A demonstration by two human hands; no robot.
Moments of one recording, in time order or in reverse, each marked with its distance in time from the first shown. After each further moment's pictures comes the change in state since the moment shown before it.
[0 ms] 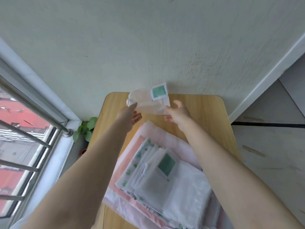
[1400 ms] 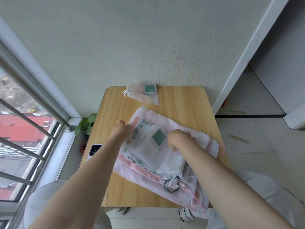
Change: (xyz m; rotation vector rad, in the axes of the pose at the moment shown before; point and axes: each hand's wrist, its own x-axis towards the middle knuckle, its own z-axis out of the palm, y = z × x) left_hand -0.101 -0.086 -0.063 1.120 0.133 0.150; right_hand -0.162 0.064 -0.014 -1.570 -0.281 0.187
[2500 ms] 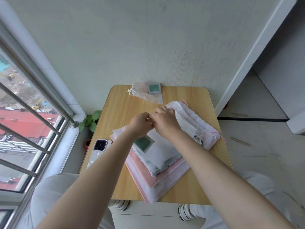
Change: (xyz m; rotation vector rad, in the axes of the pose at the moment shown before) left_hand -0.045 0.034 0.004 0.121 -0.024 0.558; right_hand -0.001 -0.028 -0.016 0.312 0.905 -0.568
